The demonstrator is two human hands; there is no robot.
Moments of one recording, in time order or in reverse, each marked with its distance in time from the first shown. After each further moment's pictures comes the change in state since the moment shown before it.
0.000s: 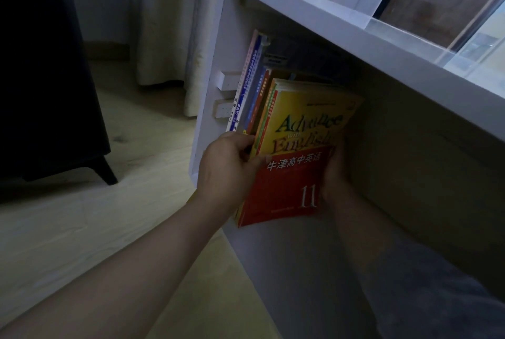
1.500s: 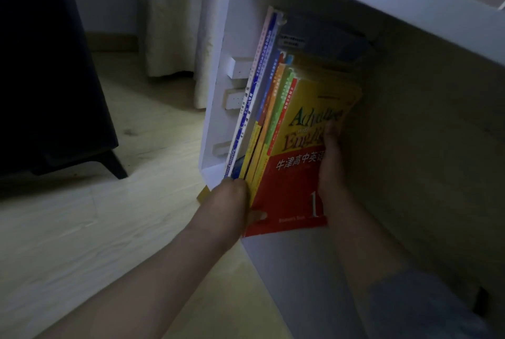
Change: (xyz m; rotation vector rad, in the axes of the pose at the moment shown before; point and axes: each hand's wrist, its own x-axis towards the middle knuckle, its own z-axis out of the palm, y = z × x) left_hand -0.030 -0.045 0.007 0.463 -0.498 -0.136; right_hand 0.013 0.032 0.019 -0.034 0.017 -0.172
